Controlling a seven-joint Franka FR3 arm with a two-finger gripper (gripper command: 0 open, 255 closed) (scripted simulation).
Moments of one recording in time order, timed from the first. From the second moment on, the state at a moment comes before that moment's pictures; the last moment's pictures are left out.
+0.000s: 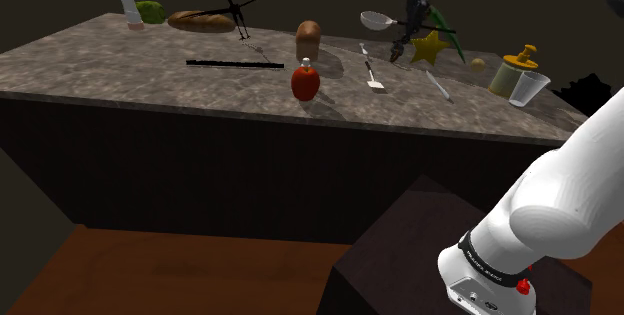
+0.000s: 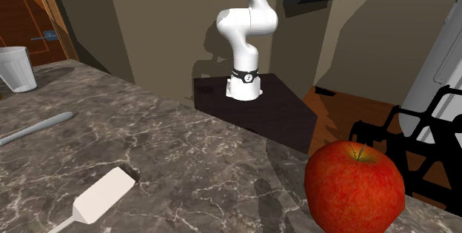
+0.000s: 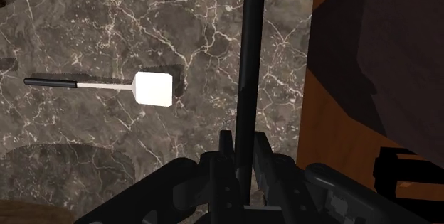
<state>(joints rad) -0.02 -0.05 -0.40 -1.67 -0.16 1.67 -1.19</state>
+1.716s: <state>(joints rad) -0.27 -0.11 -0.76 -1.71 -0.16 1.75 -1.78</state>
